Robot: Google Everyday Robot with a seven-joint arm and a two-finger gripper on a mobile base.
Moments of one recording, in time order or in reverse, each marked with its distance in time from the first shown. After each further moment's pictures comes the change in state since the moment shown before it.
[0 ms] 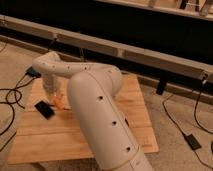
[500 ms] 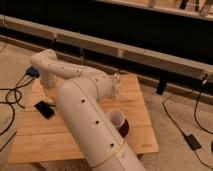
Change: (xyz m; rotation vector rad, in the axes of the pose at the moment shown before) arm -0.040 -0.008 0.016 0.006 -0.014 -0.083
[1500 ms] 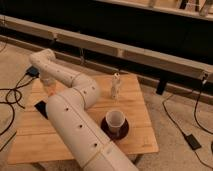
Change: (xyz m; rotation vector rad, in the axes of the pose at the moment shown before) arm -0.032 -0.023 0.022 0.035 0.000 -0.061
